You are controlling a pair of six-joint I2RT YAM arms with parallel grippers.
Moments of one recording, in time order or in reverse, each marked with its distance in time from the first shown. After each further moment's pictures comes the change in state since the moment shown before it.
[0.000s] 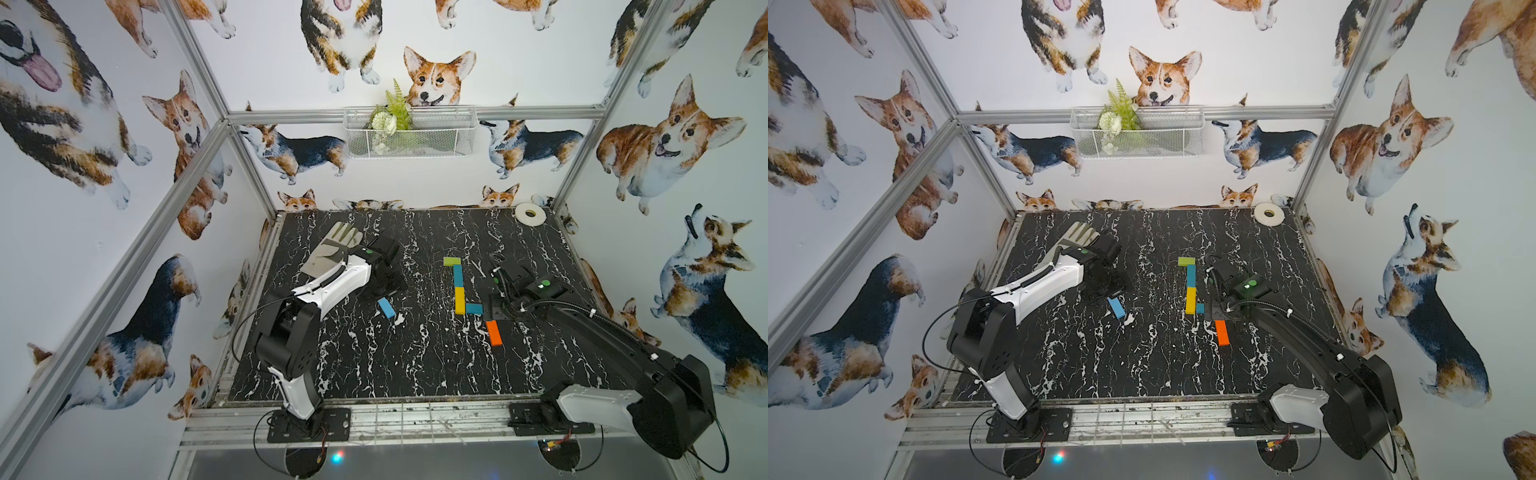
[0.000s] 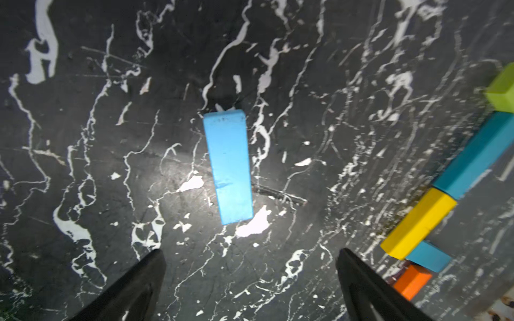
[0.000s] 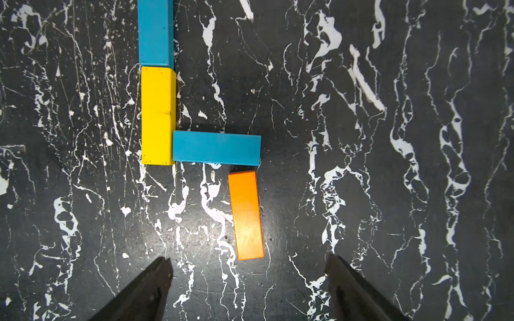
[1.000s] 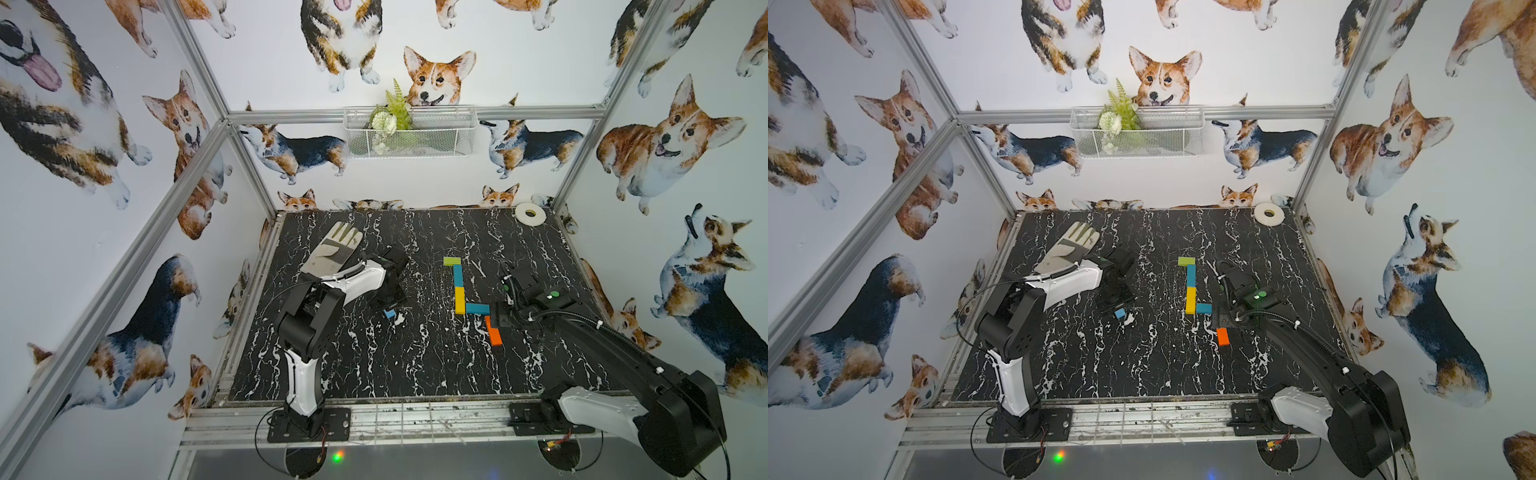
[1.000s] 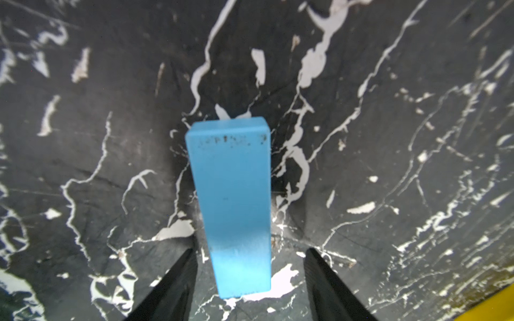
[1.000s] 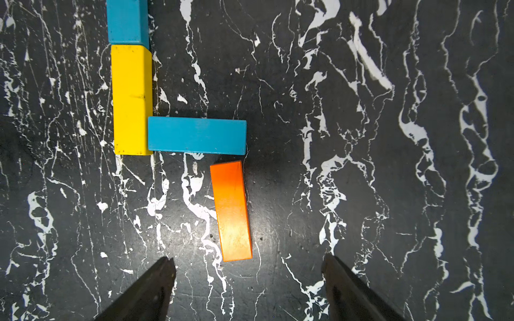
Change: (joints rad) left arm -0.032 0.155 -0.009 0.077 -0.034 -0.047; right arm -0.074 -0.077 -0.126 0.072 -0.035 -0.047
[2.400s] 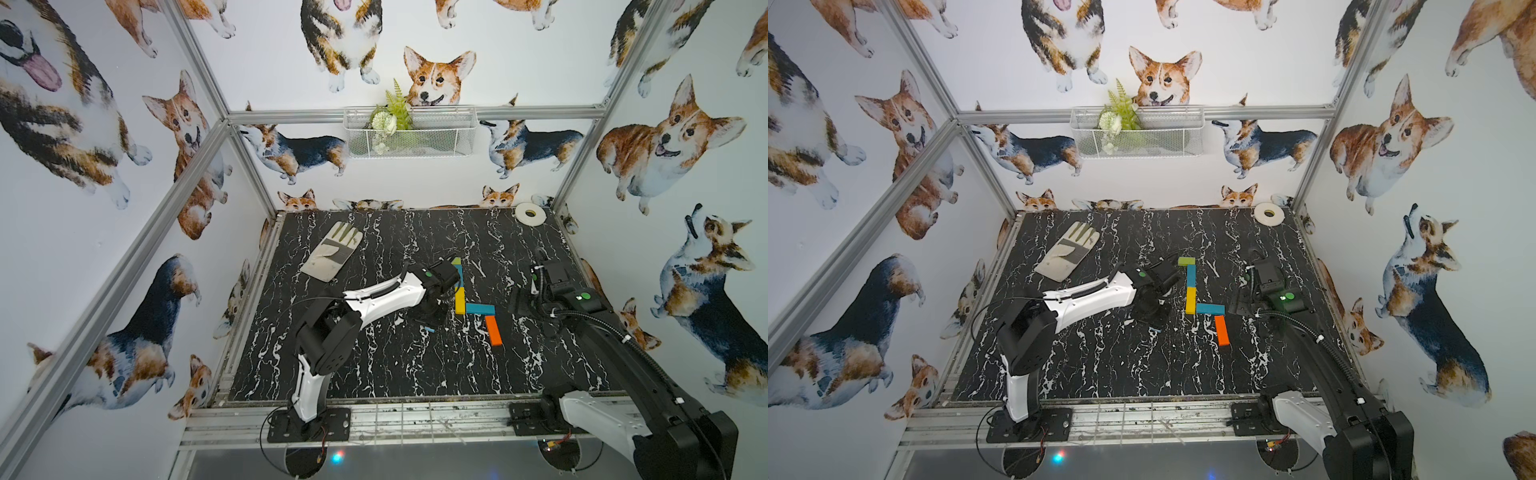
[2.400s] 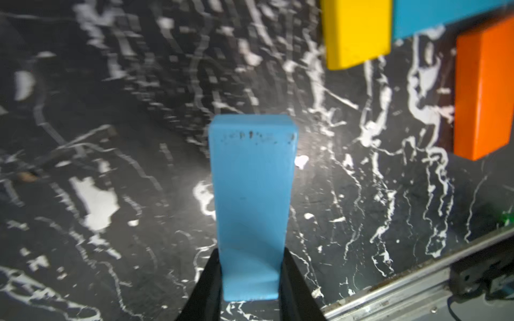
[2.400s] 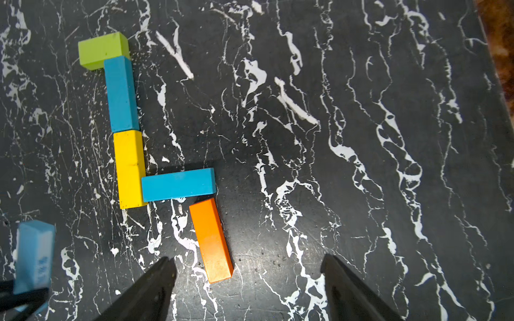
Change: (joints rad) left arm -0.368 0.051 0.229 -0.132 0.073 0.534; right arm -0.247 -0.120 0.045 -0.015 -0.023 -0.045
